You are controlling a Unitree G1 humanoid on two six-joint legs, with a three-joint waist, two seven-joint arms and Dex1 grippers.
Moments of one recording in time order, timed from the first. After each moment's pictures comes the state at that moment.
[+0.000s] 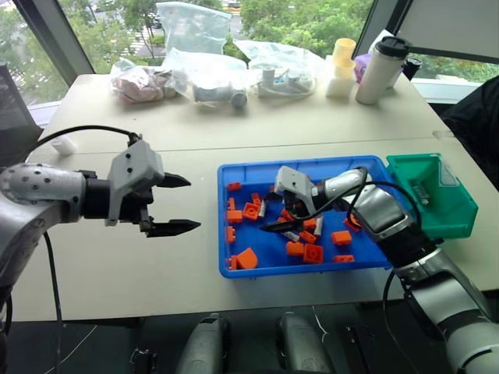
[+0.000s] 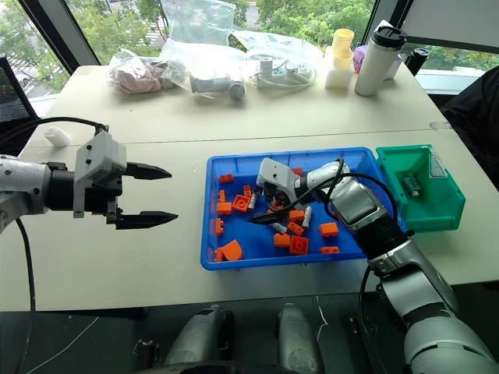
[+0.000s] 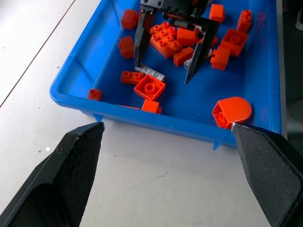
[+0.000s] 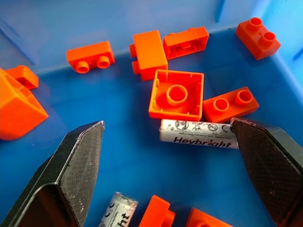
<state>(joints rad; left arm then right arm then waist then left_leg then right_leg) -0.40 1.10 0.12 -0.51 -0.69 0.83 -1.02 -0.78 -0.56 0.45 0.20 0.17 0.47 1.13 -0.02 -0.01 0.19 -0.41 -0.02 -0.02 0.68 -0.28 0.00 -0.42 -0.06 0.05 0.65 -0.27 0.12</state>
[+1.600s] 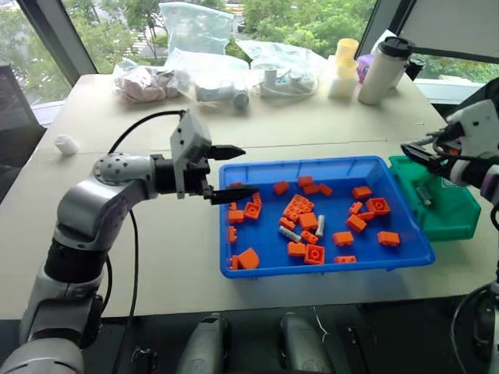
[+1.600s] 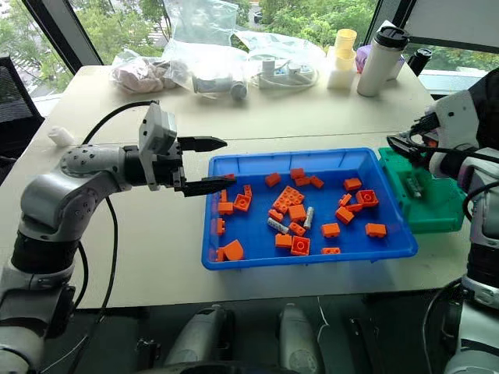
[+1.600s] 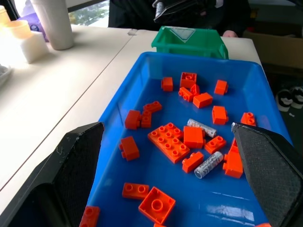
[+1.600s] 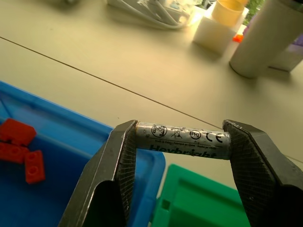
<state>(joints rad) -0.66 0.63 -0.09 -0.27 -0.58 0.67 -0.94 -0.46 -0.85 -0.39 -0.03 0.17 0.77 0.69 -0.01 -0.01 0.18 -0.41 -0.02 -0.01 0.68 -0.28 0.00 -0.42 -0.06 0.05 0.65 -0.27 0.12</state>
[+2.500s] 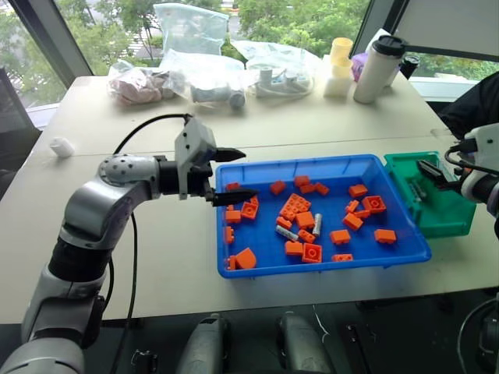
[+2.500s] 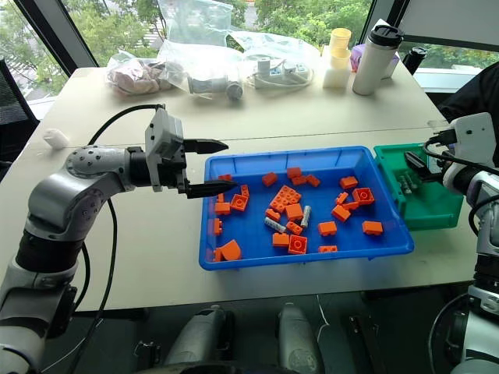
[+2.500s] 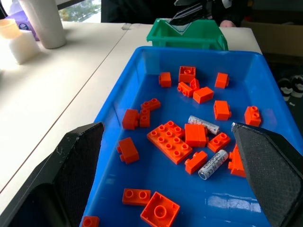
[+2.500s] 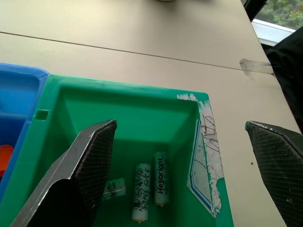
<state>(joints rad) -0.65 0.66 -0.10 -0.26 -0.53 0.65 -0.96 -0.42 -0.86 -0.39 0.01 0.25 0.77 0.61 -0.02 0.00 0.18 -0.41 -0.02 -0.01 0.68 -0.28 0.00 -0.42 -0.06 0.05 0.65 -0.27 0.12</state>
